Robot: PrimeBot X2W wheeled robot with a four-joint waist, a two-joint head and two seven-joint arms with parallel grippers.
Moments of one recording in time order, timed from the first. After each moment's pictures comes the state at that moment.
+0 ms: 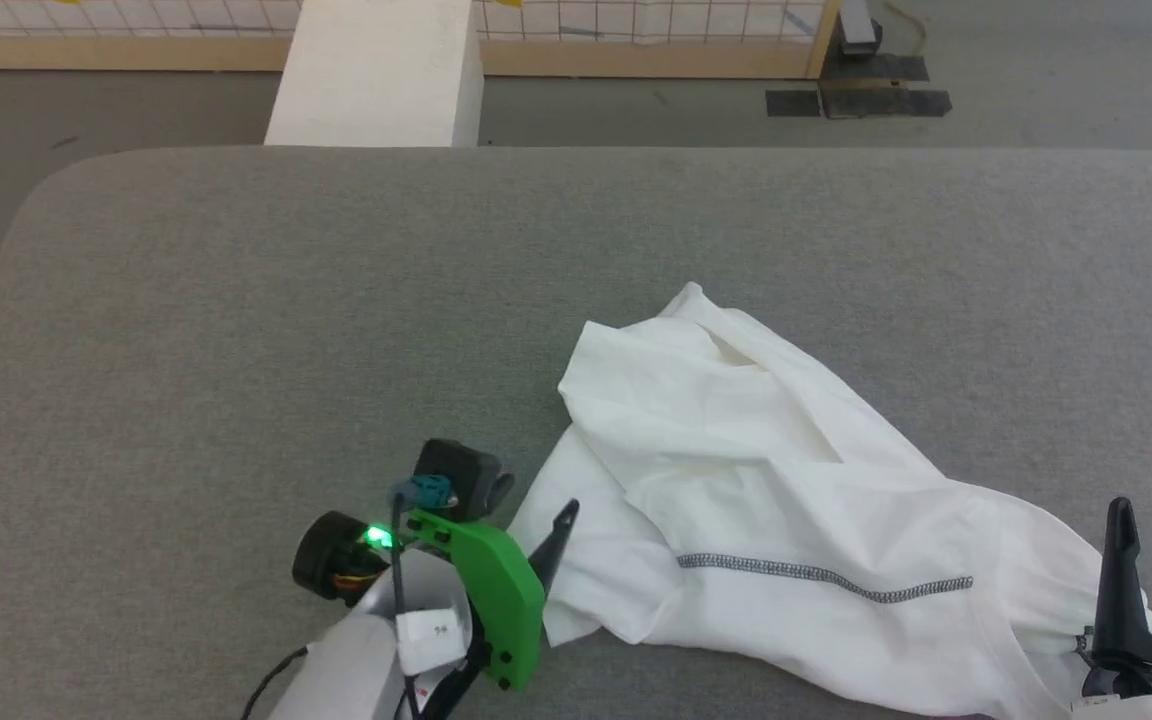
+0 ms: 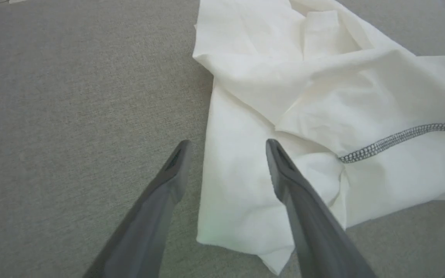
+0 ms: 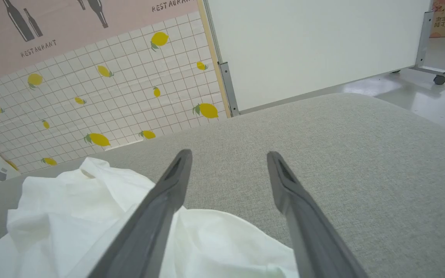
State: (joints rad) left arm -0.20 0.15 -0.41 0.11 -0.31 -0.11 0.34; right arm 0.20 -0.05 -0.24 -0.07 0.33 0.13 -0.26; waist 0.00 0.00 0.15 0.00
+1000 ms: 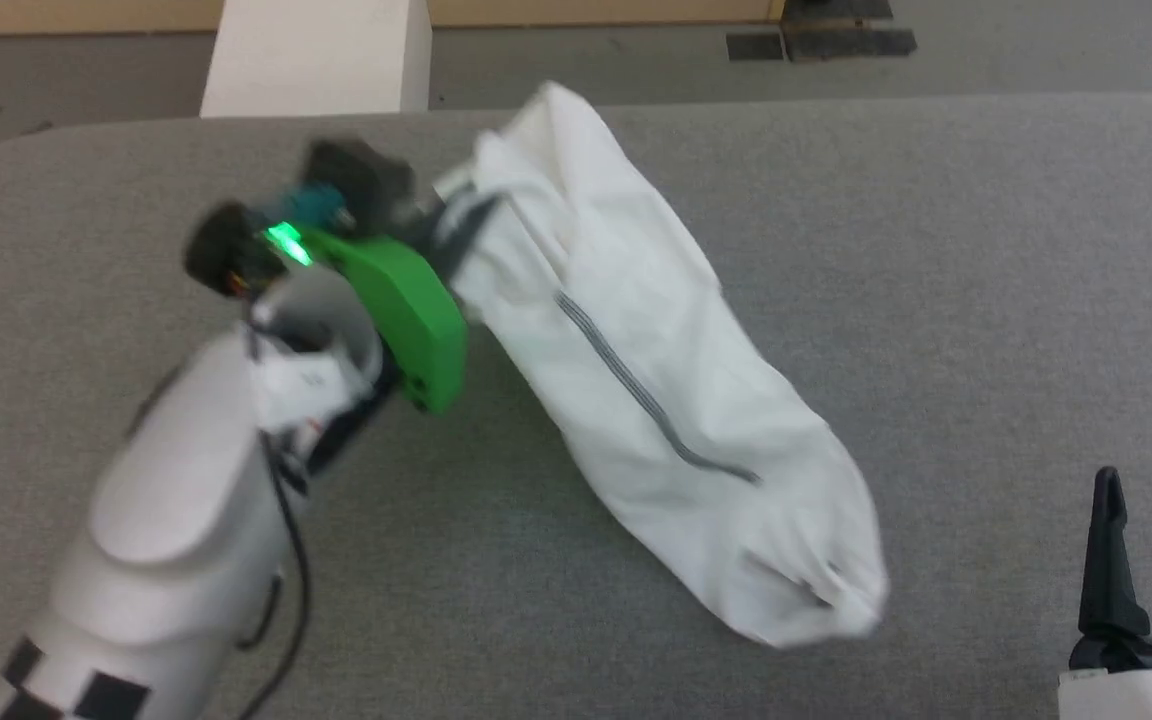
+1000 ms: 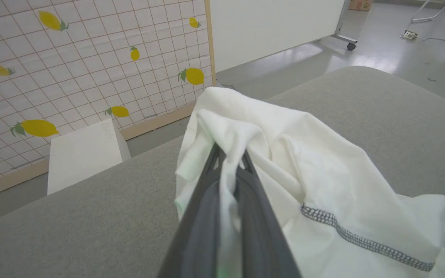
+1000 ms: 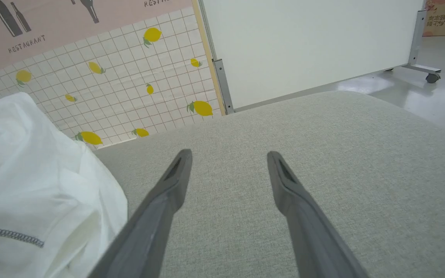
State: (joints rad) left arm -0.68 0.35 -0.52 0.17 -0.52 -0.13 0.26; right arm 0.17 -0.05 -0.22 -0.09 0.33 0.13 -0.26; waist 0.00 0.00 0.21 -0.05
